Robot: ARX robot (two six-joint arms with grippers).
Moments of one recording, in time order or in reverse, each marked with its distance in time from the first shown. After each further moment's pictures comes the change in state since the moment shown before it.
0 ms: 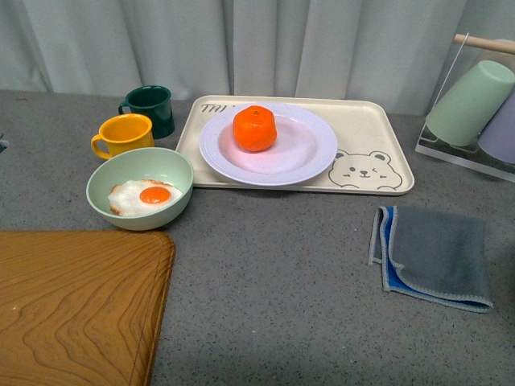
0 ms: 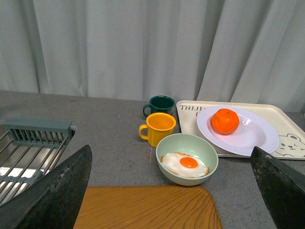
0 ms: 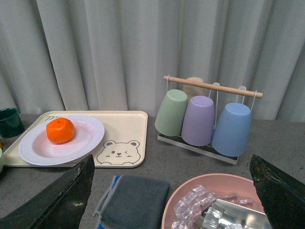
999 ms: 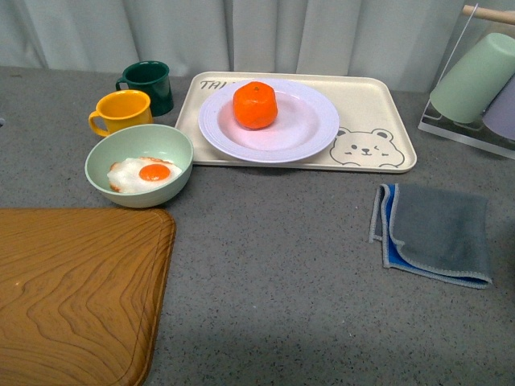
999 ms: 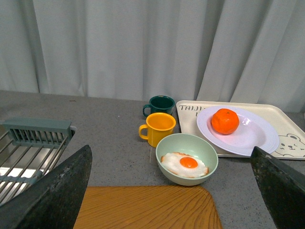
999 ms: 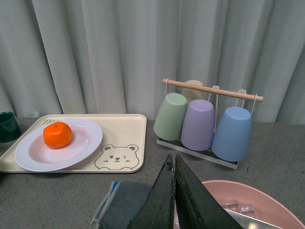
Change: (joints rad) left arm 0.000 0.000 0.000 0.000 0.000 0.000; right arm 0.000 0.137 0.000 0.140 0.003 0.001
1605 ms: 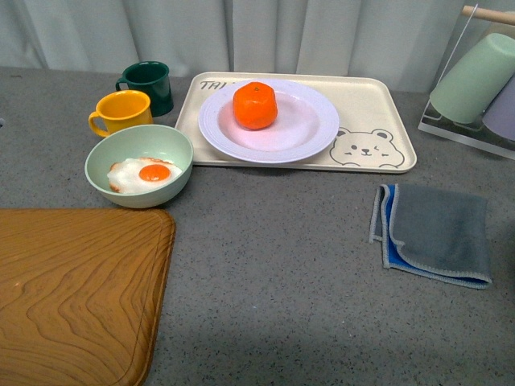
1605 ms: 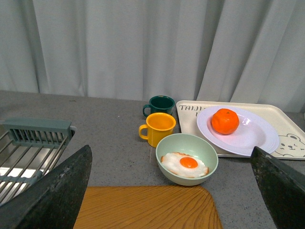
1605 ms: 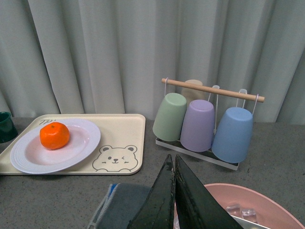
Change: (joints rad) left arm 0.000 0.000 0.000 0.000 0.000 0.000; right arm 0.000 0.203 -0.001 0.205 0.000 0.000
